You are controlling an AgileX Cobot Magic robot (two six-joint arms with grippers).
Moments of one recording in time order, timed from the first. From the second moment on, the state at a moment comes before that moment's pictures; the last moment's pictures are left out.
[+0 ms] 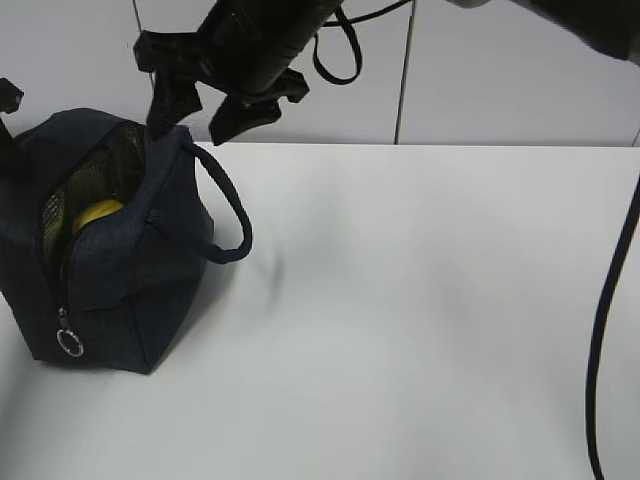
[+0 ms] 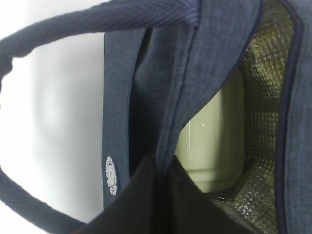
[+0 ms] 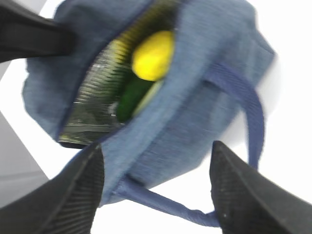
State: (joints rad) left arm 0.10 1.74 -1.36 -0.52 0.99 0.30; right arm 0.56 2.24 -2.29 0.46 1.16 0.00
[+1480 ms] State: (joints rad) left arm 0.10 1.74 -1.36 -0.54 1.00 0.32; right arm 0.60 2.38 -2.29 0.46 1.07 0.18
